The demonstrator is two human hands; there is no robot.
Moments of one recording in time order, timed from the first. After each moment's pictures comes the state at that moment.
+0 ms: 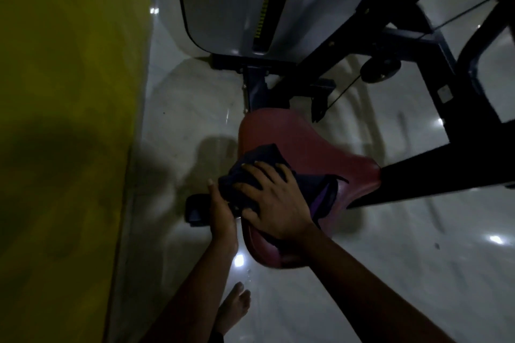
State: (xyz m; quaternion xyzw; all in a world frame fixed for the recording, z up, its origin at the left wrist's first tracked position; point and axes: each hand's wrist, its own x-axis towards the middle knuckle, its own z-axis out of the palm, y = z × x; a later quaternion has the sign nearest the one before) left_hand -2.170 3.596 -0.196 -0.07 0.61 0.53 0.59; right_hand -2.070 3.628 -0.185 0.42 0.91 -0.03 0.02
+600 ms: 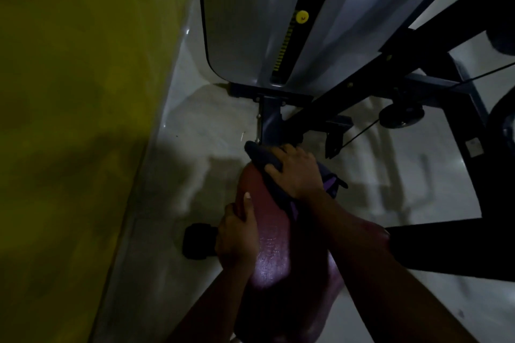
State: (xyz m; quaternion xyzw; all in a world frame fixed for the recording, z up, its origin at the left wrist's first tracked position) left_hand -2.143 3.671 -0.190 0.18 0.84 0.30 0.42; right_hand -2.061 3.803 -0.183 0.51 0.85 -0.09 0.05
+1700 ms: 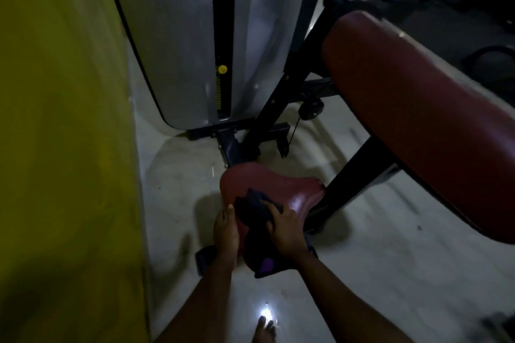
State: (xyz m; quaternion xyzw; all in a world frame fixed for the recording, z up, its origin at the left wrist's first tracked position) left_hand -2.173 3.585 -0.107 0.25 0.69 0.38 0.56; right_hand -2.046 3.571 -0.082 0.71 0.67 -0.21 -0.05
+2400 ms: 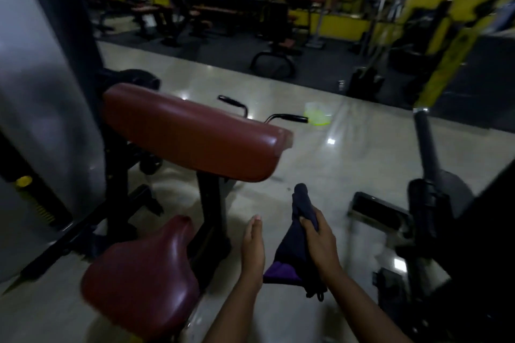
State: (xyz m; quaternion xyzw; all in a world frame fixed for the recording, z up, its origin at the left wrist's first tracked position) left_hand -1.959 3.427 0.038 0.52 0.37 0.20 0.74; right_hand -1.884 3.327 0.062 0.79 0.16 -0.15 -0.57
